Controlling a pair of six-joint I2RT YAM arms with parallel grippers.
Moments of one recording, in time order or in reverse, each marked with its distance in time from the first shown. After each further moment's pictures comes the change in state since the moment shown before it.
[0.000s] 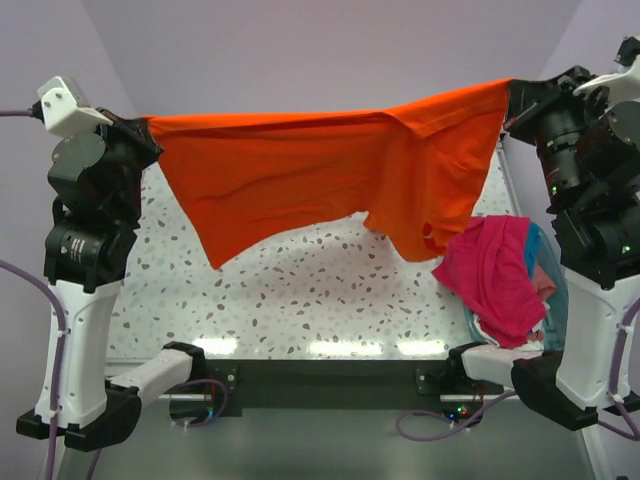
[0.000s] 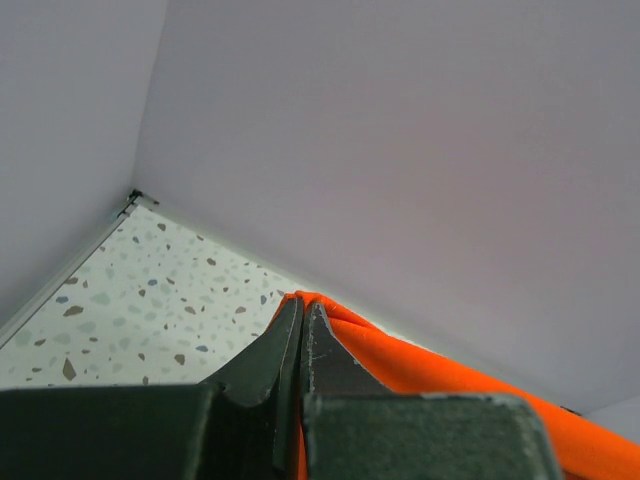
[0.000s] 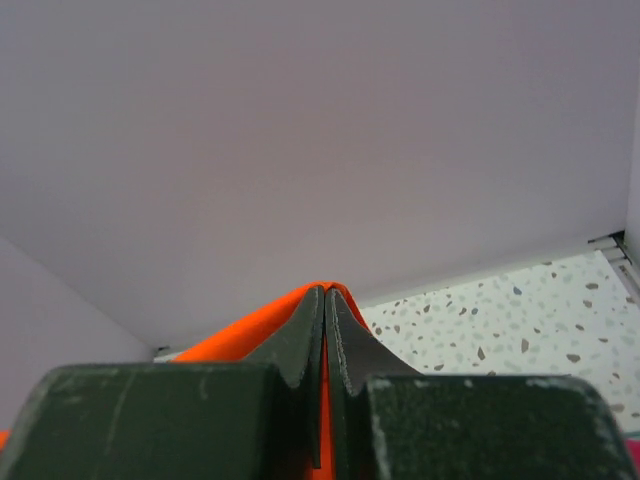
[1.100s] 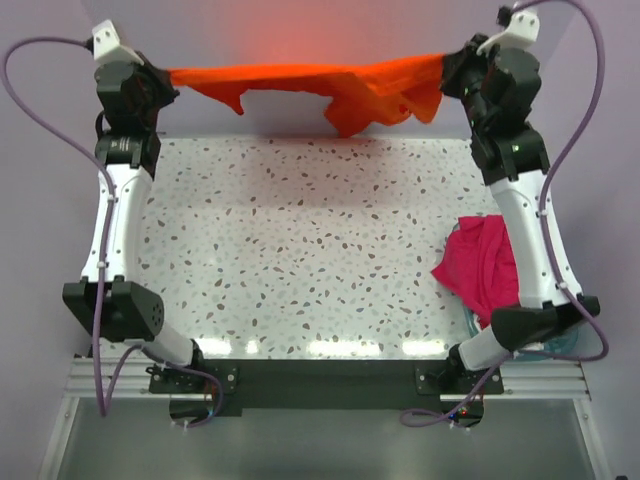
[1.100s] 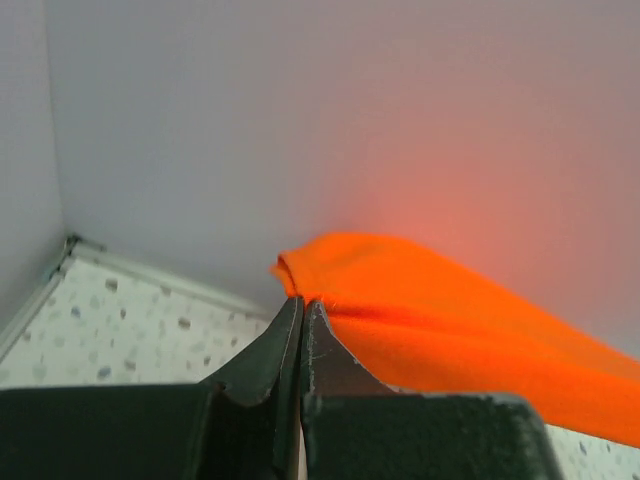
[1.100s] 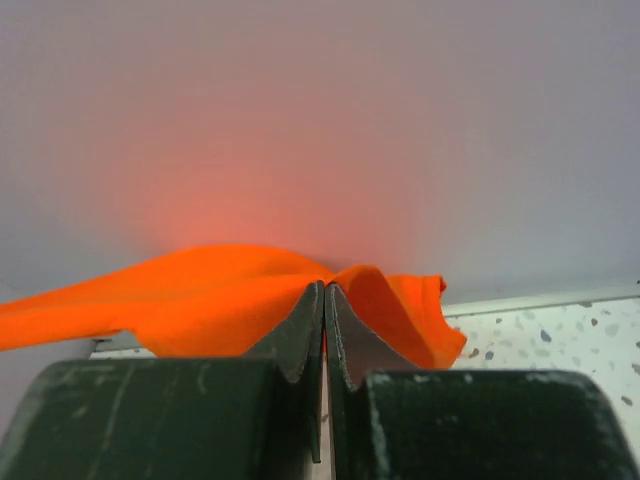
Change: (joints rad) left arm 0.255 0.602 0.243 0.397 0.375 0.057; right arm -0.027 0.384 0.000 0.398 -0.111 -0.108
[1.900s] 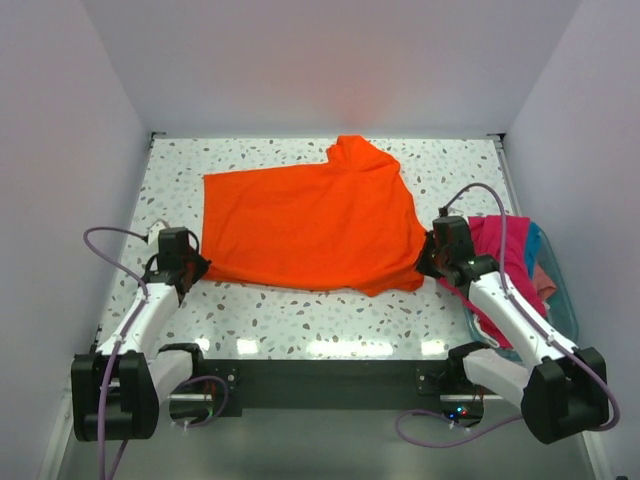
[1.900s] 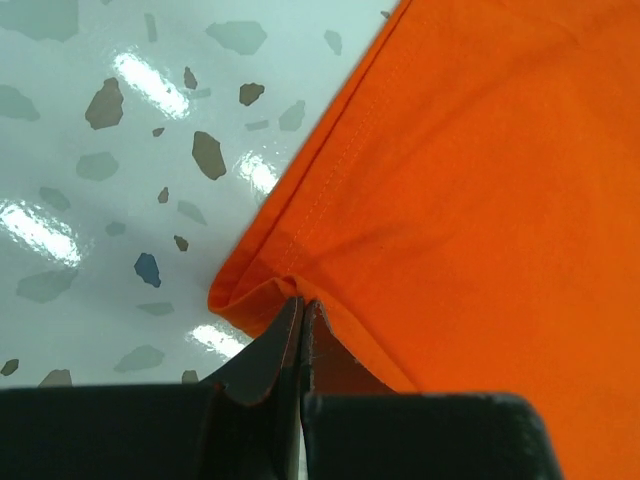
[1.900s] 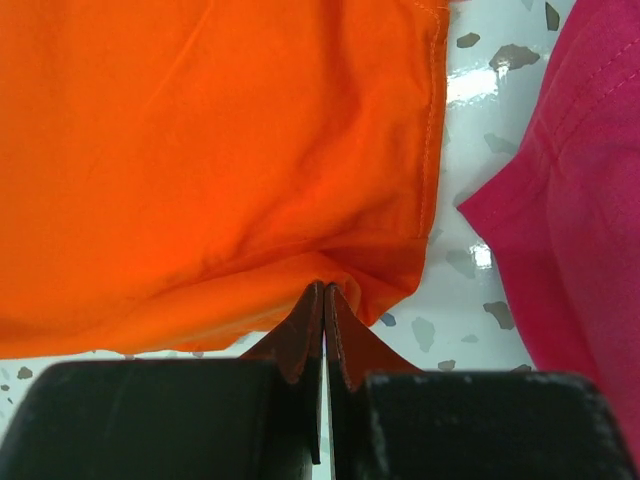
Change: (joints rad) left arm 0.001 -0.601 -1.420 -0.051 -0.063 -0.324; right arm 0.049 -0.582 -1.450 -0.091 -0.095 0.241
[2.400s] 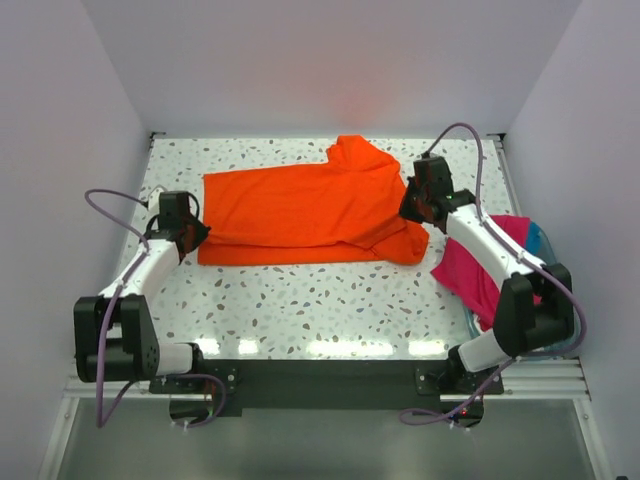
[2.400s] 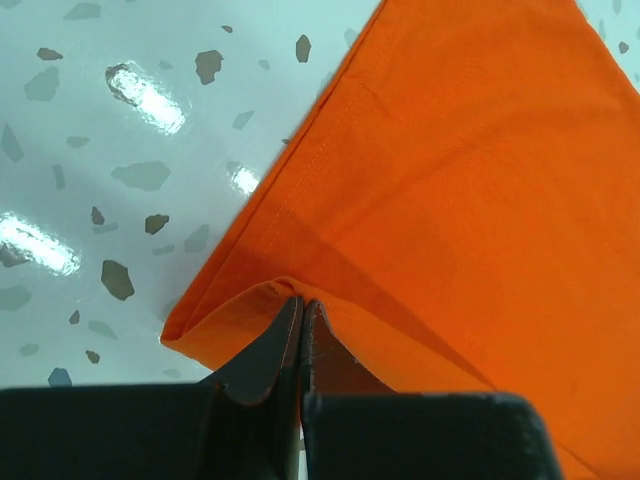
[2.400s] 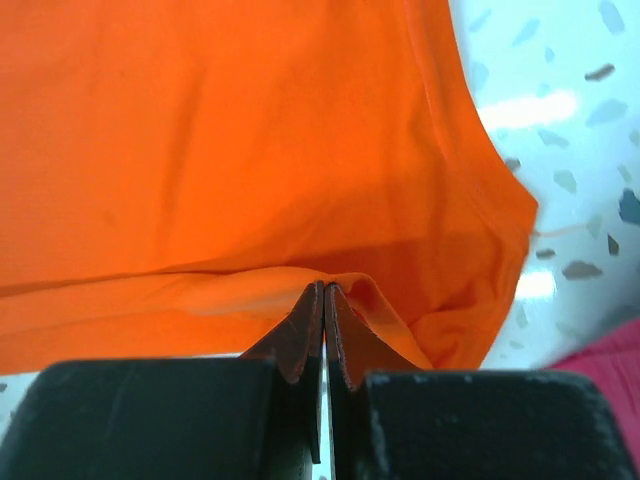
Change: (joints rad) left arm 0.000 0.266 0.283 0.002 -0.016 -0.016; right arm 0.003 0.423 0.455 0.009 0.016 -0.009
